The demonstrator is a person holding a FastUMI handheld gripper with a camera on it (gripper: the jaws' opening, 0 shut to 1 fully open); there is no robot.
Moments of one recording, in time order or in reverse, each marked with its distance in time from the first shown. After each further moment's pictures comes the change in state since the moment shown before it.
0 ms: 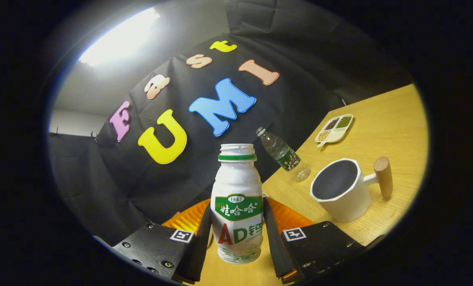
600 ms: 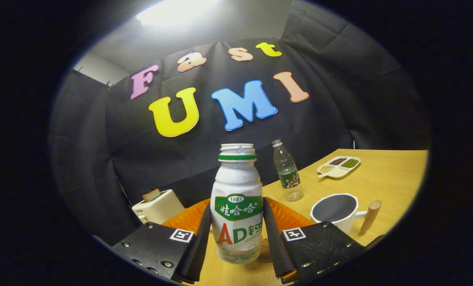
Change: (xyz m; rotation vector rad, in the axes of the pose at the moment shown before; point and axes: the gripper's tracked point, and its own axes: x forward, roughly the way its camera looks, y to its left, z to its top) arm 0.005 0.014 0.004 -0.350 -0.013 -0.009
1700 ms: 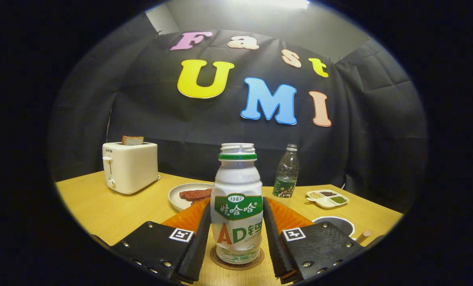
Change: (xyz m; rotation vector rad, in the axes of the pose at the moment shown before) arm 0.039 -0.022 -0.039 -0.427 0.023 -0.043
